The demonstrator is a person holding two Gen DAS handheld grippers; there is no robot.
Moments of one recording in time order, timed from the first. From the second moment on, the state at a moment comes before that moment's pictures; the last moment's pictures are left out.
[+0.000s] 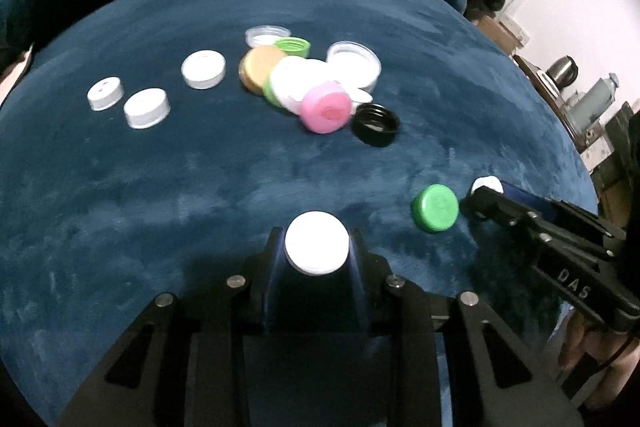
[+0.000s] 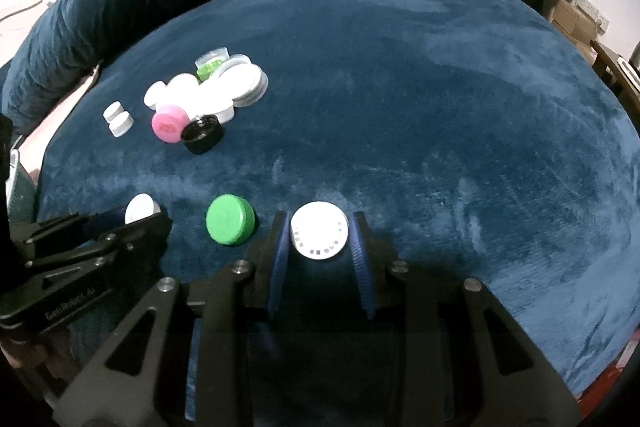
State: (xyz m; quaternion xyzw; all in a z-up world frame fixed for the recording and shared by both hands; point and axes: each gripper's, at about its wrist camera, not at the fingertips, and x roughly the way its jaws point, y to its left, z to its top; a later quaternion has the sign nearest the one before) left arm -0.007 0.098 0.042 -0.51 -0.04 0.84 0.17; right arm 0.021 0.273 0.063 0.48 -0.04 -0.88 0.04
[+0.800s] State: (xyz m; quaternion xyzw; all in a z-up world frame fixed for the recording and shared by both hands) left arm 0.049 -0.094 0.118 -0.44 -0.13 0.89 0.00; right arm 0.018 0.123 0.108 0.43 0.00 -0.88 0.21
